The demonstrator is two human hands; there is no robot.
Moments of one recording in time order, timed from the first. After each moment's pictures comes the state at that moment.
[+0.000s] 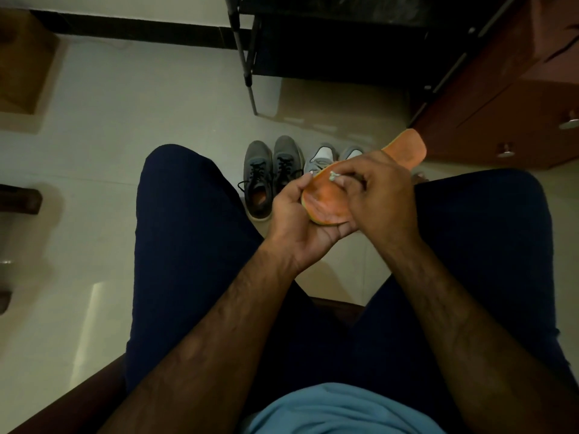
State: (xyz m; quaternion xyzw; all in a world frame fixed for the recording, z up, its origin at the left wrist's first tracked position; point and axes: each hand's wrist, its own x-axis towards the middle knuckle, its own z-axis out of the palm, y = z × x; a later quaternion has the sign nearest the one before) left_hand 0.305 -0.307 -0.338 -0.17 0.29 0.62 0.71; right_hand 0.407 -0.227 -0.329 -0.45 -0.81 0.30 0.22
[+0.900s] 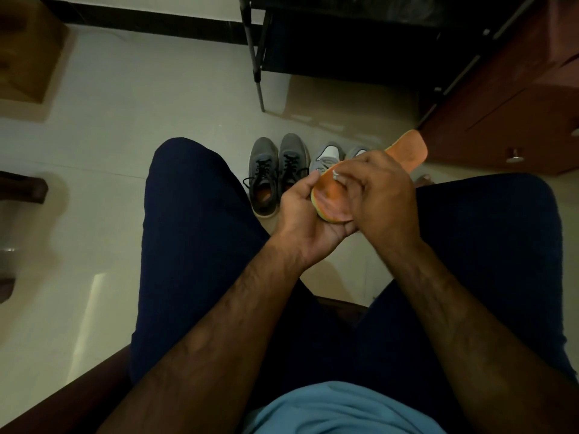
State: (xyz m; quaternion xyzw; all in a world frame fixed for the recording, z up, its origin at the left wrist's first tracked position) left_hand 0.303 -0.306 -0.342 -0.18 0.30 0.62 0.70; right_hand 0.401 -0.232 -0.329 -0.39 -0.85 0.26 0.22
